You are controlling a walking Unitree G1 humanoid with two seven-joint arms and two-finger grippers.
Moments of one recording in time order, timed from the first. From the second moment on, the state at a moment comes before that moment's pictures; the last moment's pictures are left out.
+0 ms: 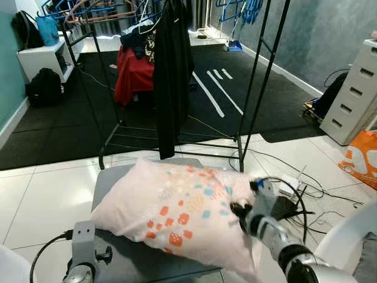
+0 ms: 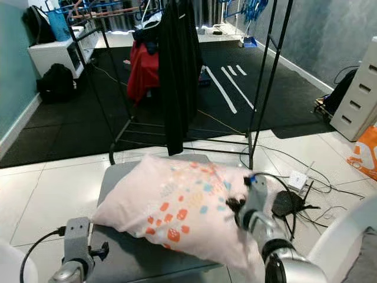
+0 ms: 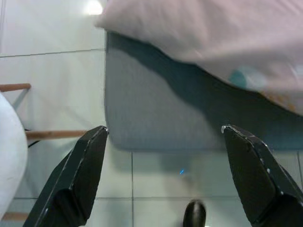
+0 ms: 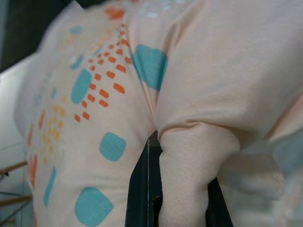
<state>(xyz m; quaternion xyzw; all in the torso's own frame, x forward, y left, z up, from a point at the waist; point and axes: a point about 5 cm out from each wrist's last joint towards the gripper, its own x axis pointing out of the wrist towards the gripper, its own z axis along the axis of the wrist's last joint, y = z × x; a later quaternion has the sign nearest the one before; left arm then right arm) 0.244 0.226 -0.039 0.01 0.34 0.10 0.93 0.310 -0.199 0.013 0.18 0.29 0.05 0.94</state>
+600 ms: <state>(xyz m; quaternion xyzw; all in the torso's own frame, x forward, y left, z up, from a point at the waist) 0.227 0.198 -0.059 0.15 0.42 -0.02 0.89 0.293 -0.203 -0.004 0.17 0.32 0.03 0.93</state>
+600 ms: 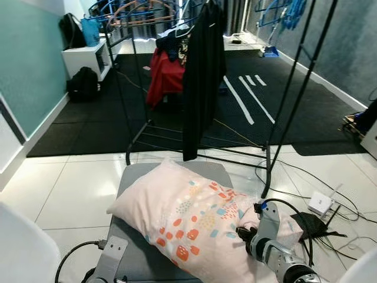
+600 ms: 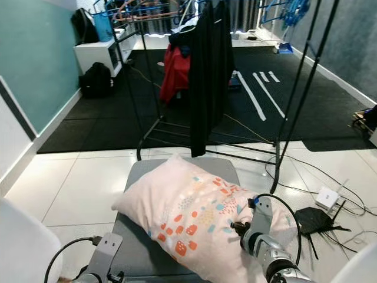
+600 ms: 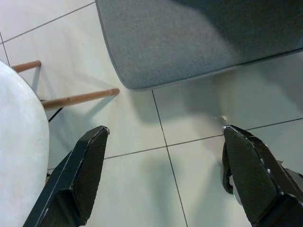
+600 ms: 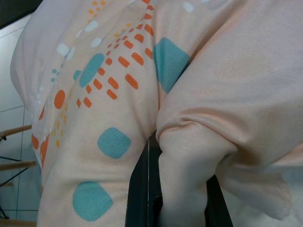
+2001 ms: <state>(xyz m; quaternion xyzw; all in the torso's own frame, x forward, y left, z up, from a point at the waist) 0.226 0.194 -0.061 0.16 0.42 -0.02 0.89 0.337 -0.196 0.048 0.17 0.22 0.08 0.96</state>
